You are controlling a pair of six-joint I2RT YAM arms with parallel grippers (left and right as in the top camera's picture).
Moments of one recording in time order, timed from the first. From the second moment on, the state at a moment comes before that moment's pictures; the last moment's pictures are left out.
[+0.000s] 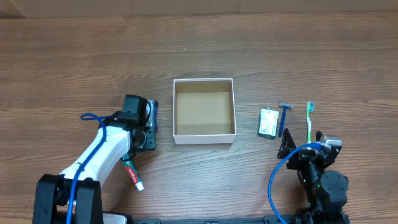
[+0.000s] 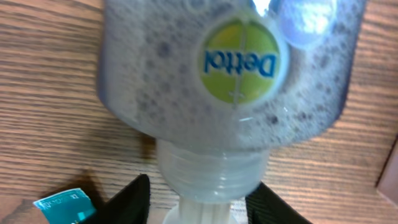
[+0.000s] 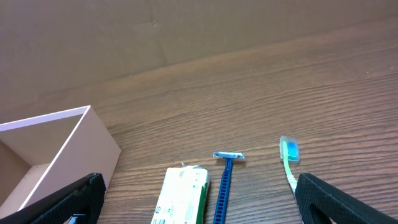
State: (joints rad) left arm -0.17 1.53 0.77 -0.65 -0.03 -0.29; right arm 0.04 0.04 0.10 -0.29 0.02 0.23
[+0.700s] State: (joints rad) left arm -0.17 1.48 0.99 -0.93 -0.05 -0.29; right arm 0.04 0.04 0.10 -0.28 0.02 0.23
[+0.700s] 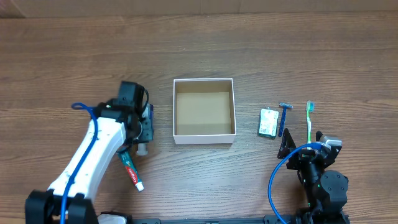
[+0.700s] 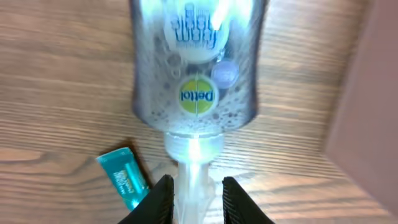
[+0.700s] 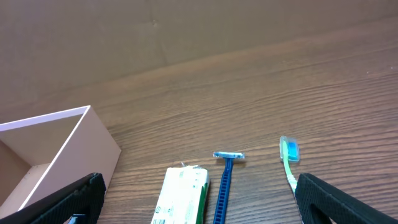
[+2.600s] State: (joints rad) left arm -0.17 1.52 0.74 -0.76 -0.03 -0.38; right arm 0.04 0.04 0.10 -0.29 0.02 0.23
